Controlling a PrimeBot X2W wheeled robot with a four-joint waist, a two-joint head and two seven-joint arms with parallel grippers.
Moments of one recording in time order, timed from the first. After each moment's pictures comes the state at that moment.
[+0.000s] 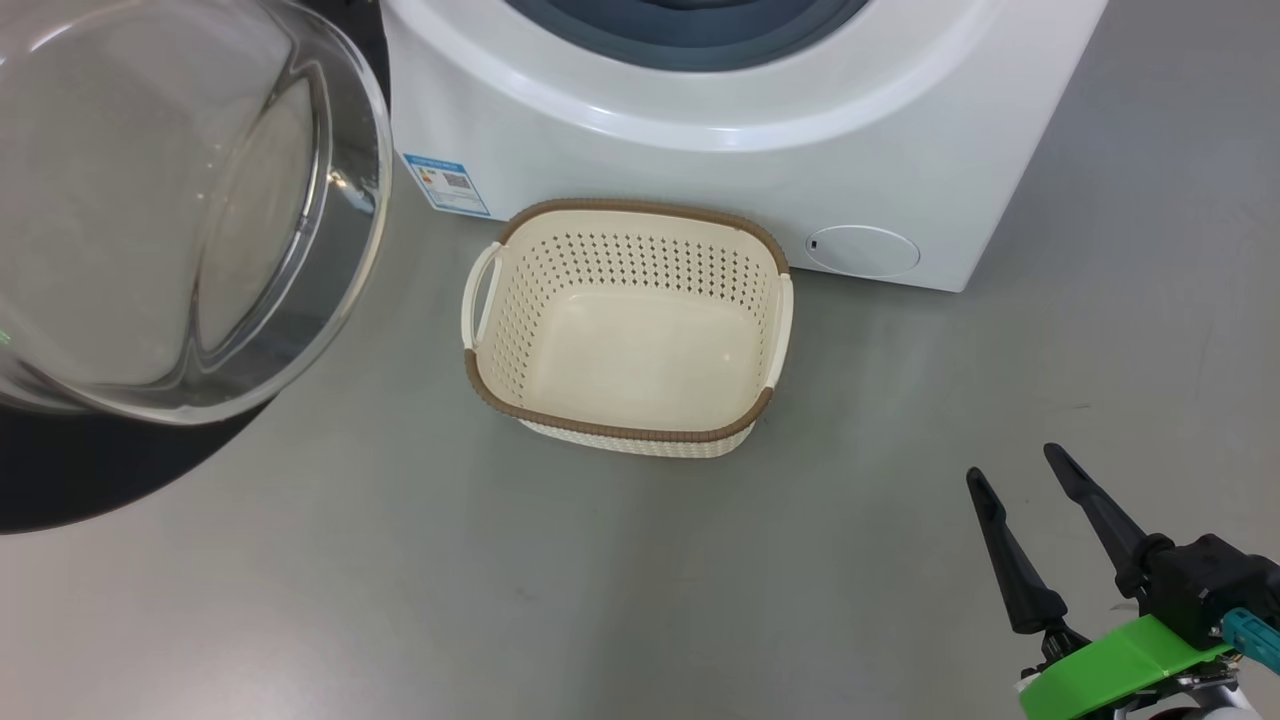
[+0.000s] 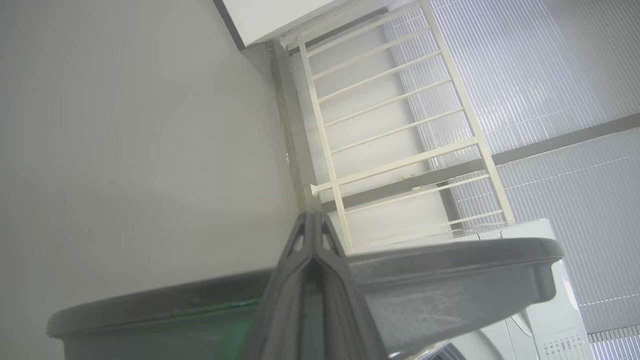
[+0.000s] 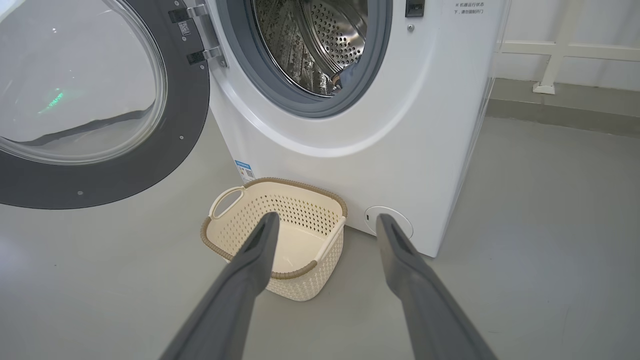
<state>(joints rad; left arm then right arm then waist) -0.56 0.33 0.70 0.61 -1.35 -0.12 0.31 0.01 -0.21 0.05 -0.09 0.22 0.13 -0.10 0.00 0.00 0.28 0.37</state>
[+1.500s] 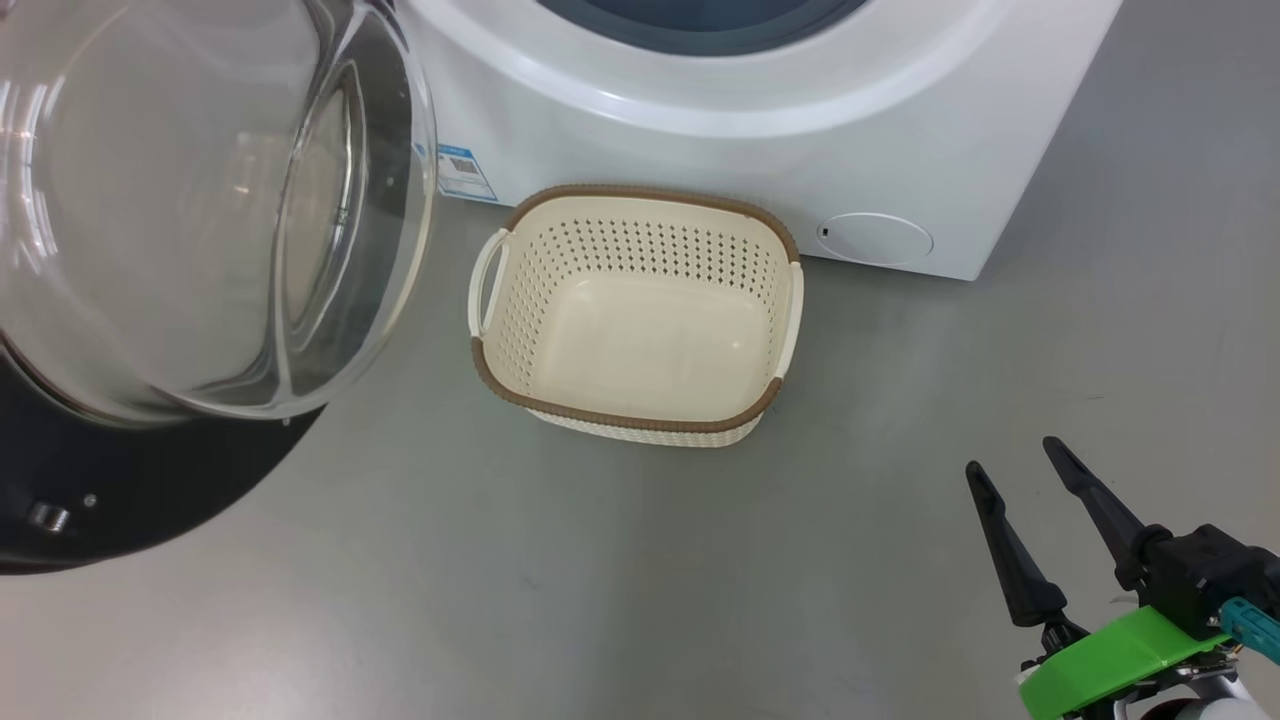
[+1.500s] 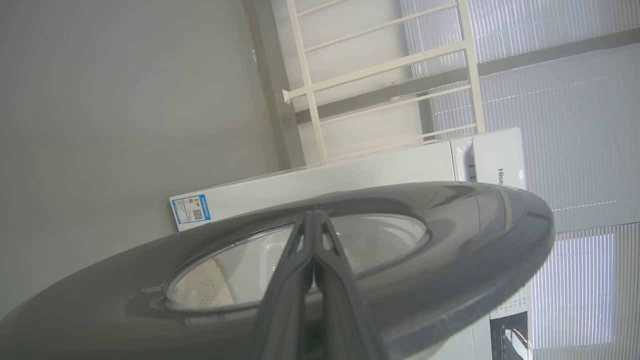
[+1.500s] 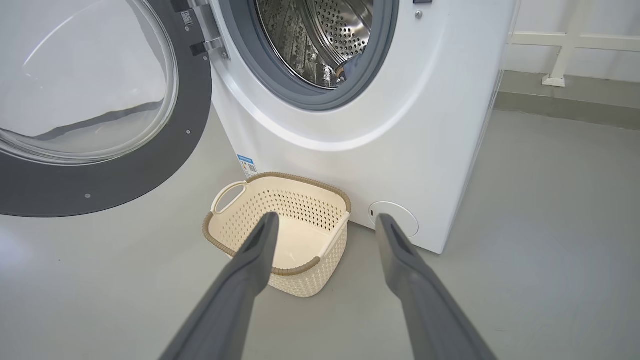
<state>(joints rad) -0.45 0.30 0.68 0.40 -1.52 -0.07 0.64 0.00 -0.22 0.05 -0.08 0.22 0.13 -0.09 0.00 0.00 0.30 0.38</state>
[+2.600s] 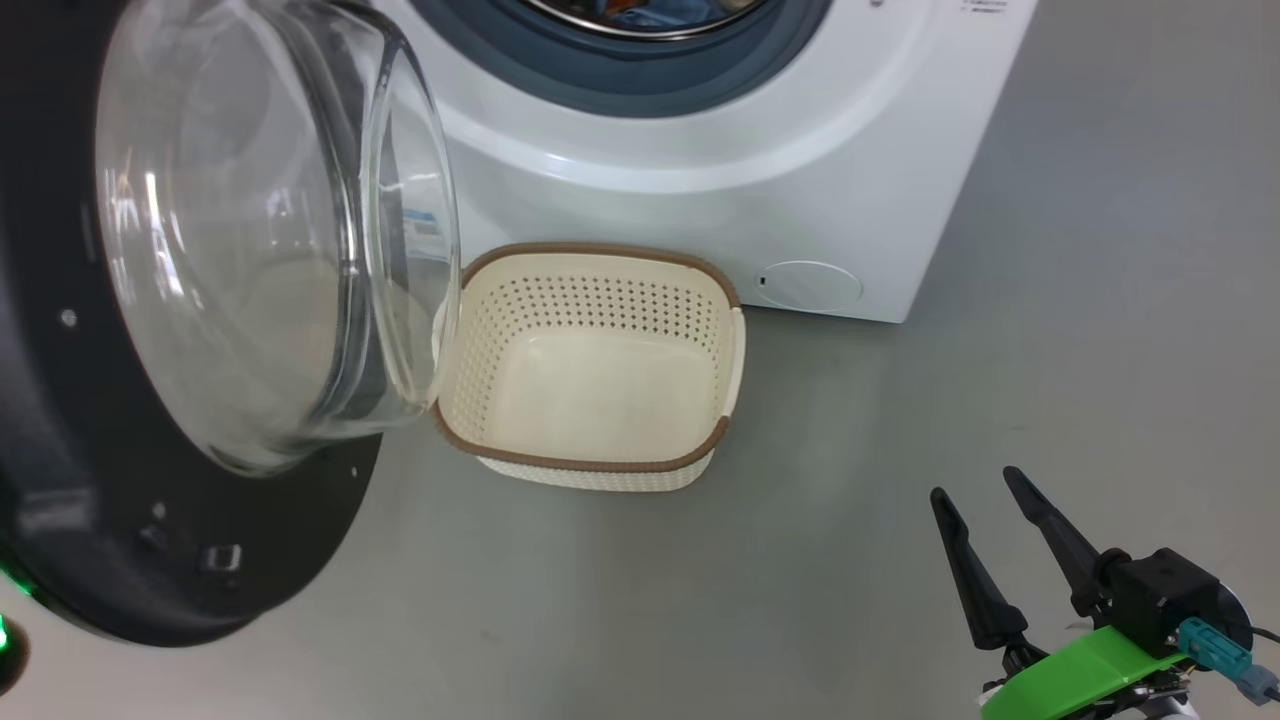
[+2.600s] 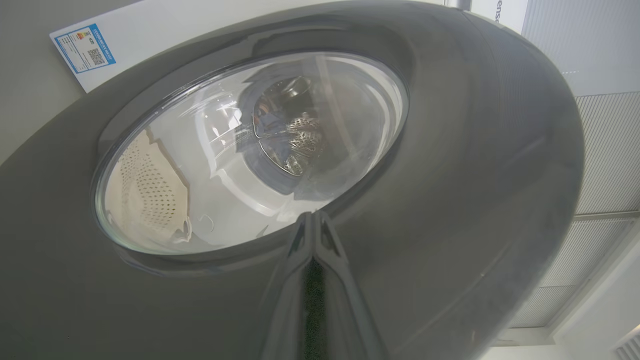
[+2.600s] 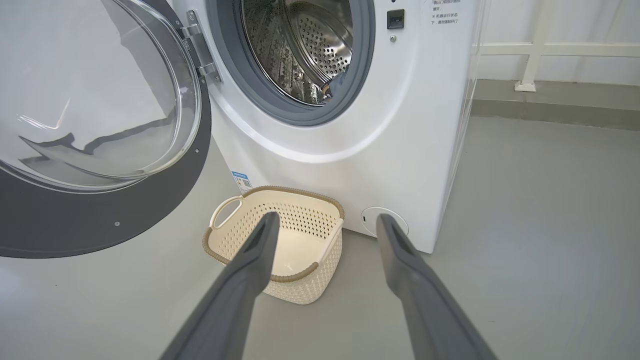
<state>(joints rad) -0.31 0.22 0.56 0.14 -1.62 0.02 0.92 0.00 -0.17 0.08 0.00 0.24 0.13 -0.14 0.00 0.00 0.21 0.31</state>
